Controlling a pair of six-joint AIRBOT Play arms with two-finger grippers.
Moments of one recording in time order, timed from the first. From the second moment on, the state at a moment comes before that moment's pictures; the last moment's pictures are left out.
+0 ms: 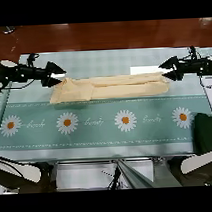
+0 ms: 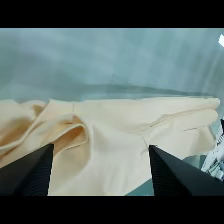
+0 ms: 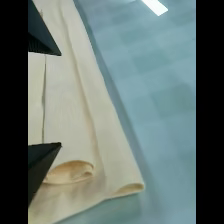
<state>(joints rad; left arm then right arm) 0.23 -1.77 1.40 0.66 -1.16 -1.41 -0.39 -1.81 1.45 -0.64 1.15 1.32</state>
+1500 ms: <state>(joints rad) -0.20 -1.24 0.96 0.78 -0.78 -1.32 -0.36 -1.47 1.34 -0.93 1.41 1.27</state>
